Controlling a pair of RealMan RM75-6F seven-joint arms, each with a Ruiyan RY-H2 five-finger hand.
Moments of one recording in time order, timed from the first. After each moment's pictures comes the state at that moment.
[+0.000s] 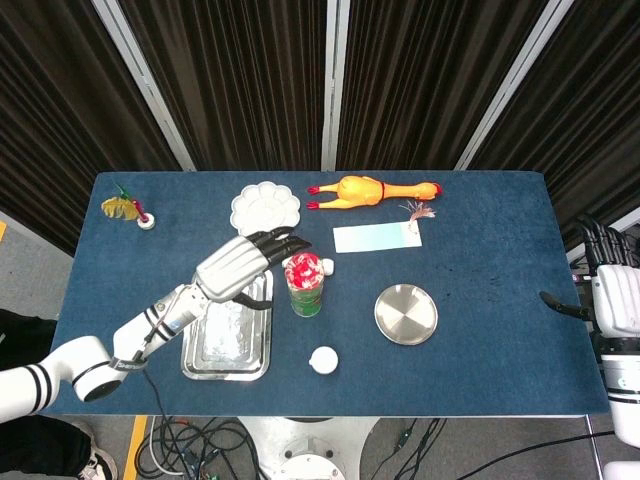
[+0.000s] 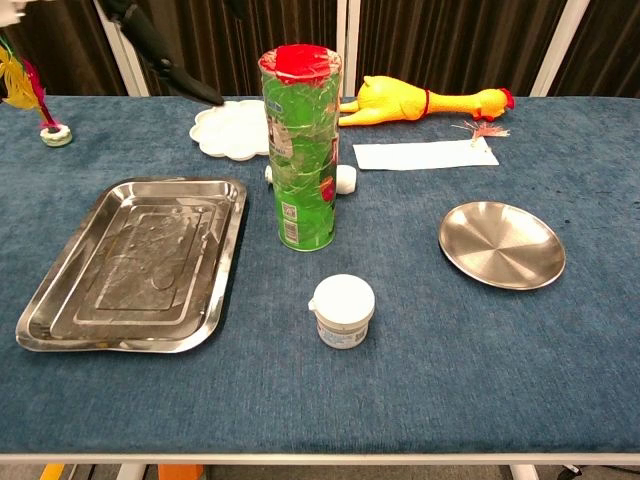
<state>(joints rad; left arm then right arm) -0.89 -1.24 -0.18 -1.61 1.64 0.97 -0.22 0.24 -1.07 0.23 -1.55 -1.37 1.39 0.23</state>
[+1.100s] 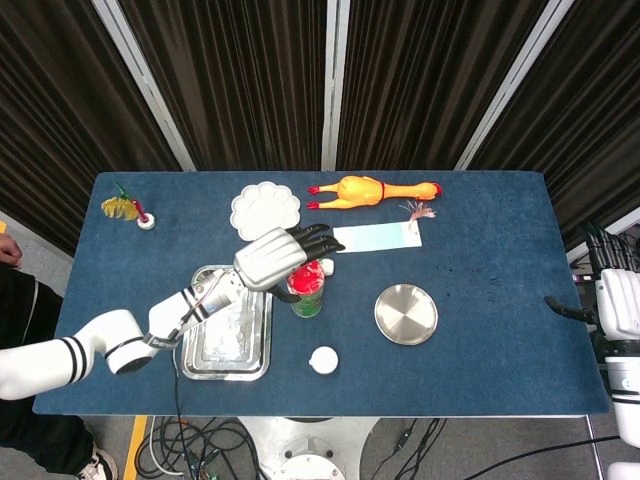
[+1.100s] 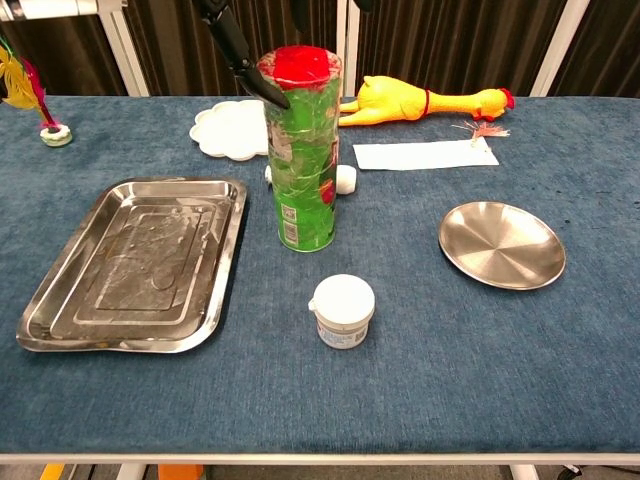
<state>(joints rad) -1.05 -1.31 -0.18 -1.51 1.59 0.89 -0.22 0.24 -1.09 0.21 -1.50 -1.36 1.36 0.26</state>
